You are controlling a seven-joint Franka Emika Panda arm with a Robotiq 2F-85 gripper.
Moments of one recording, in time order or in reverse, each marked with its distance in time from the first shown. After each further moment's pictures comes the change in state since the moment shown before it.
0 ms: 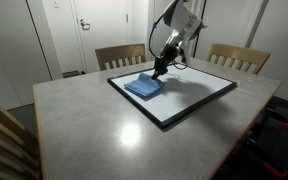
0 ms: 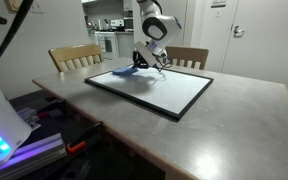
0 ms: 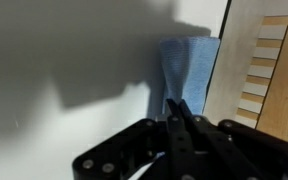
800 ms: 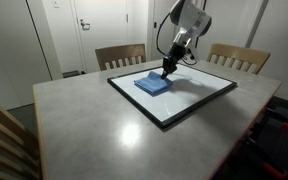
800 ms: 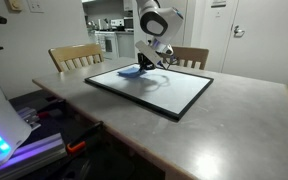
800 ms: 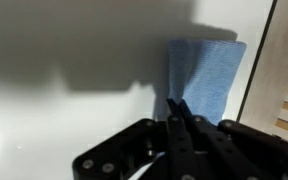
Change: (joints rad) arm -0.027 -0.101 -0.006 -0.146 -0.077 0.192 0.051
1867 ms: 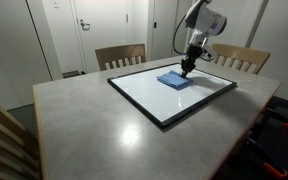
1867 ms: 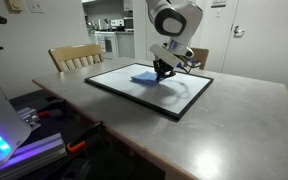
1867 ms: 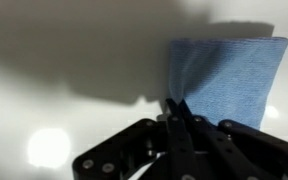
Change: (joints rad) arm -0.138 -0.012 -0.030 -0.031 -0.219 0.071 0.093
